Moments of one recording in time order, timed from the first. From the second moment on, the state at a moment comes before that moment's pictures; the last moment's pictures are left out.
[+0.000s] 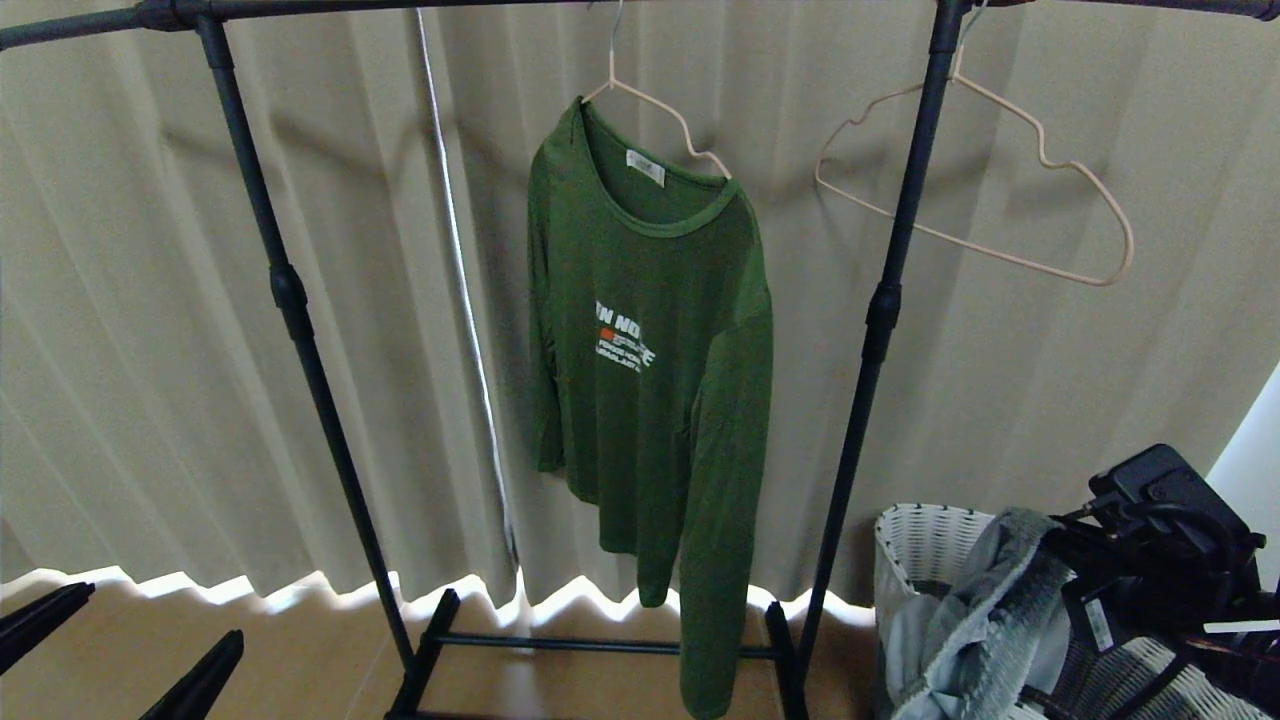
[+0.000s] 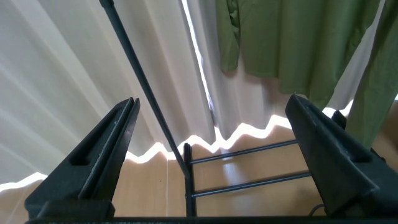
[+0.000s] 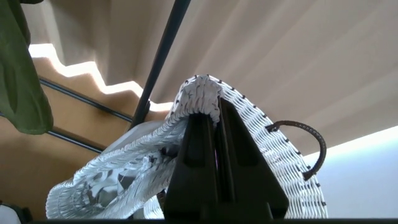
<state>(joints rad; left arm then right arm) -0.24 0.76 0.00 -0.64 0.13 0.23 0.23 1.39 -0.20 -0.80 -0.17 -0.32</state>
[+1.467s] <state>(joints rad) -0.62 1.17 -0.39 -0.52 -0.13 0.19 0.54 1.40 -0.52 -0.80 0.11 -0.20</state>
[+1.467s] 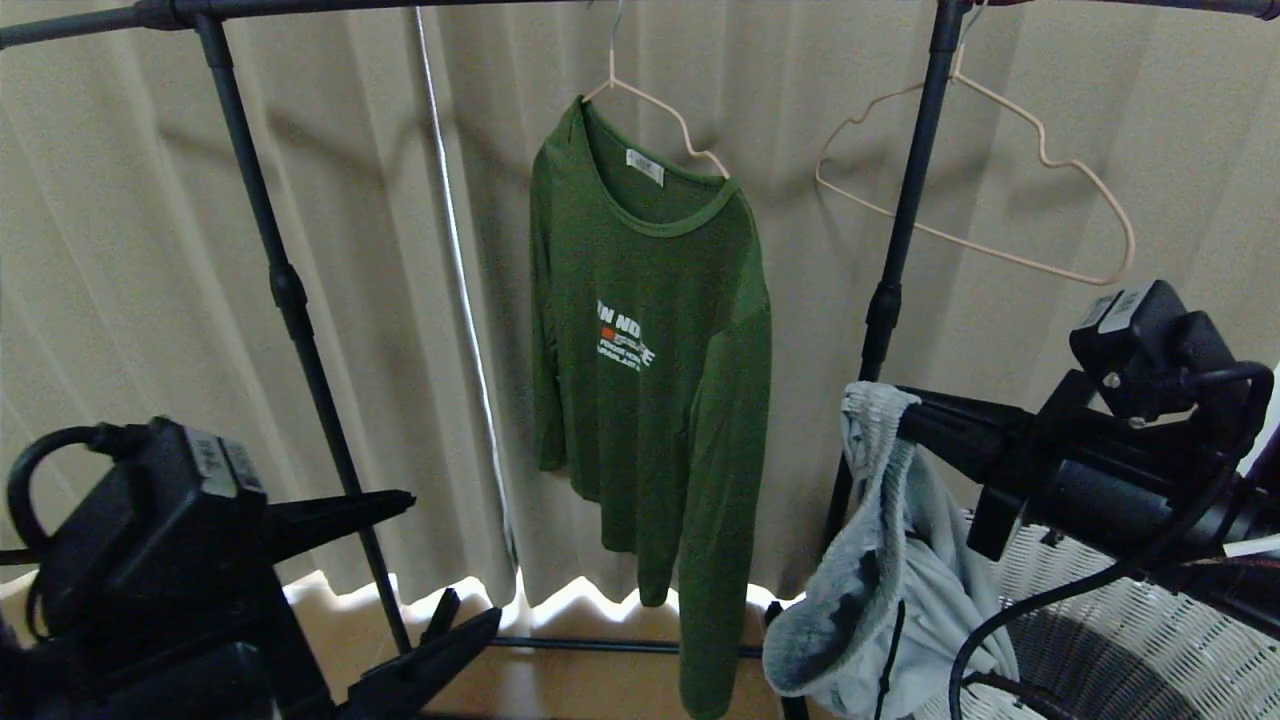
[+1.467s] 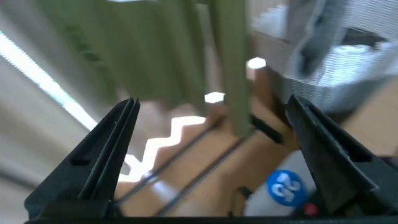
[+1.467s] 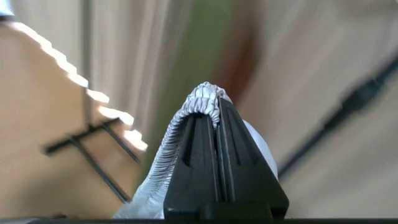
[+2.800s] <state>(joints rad) -0.93 1.91 -0.51 -0.98 -0.01 -0.14 0.72 1.34 -0.63 -0.81 0.22 -0.06</state>
